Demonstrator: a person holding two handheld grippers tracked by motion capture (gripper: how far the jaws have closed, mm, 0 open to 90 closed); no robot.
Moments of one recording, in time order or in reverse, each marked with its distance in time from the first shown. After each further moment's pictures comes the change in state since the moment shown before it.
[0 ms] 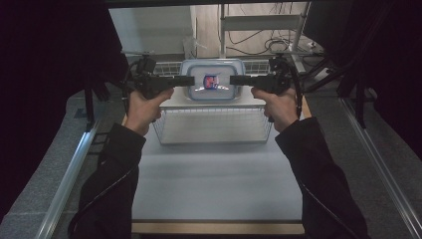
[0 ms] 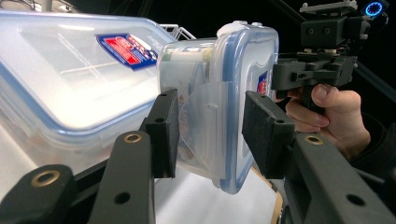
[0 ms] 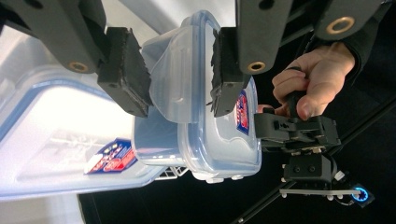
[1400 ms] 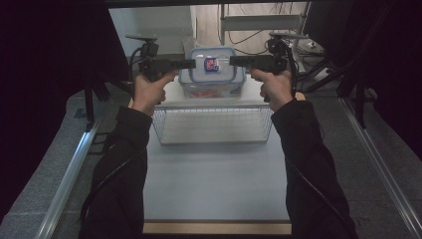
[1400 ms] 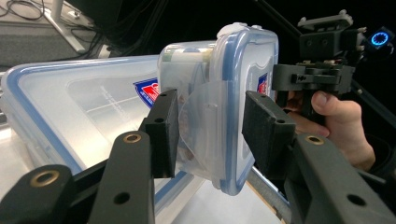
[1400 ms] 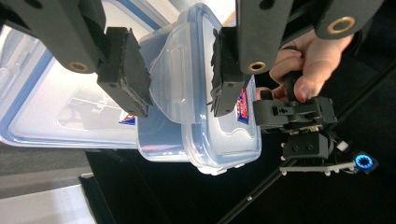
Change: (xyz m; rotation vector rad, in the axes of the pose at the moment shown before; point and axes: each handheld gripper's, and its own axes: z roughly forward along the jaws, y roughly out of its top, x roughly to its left) left arm 0.033 0.032 0.016 -0.042 0.010 -0.062; right arm -0.033 0.041 0.020 -0.039 0.002 0.081
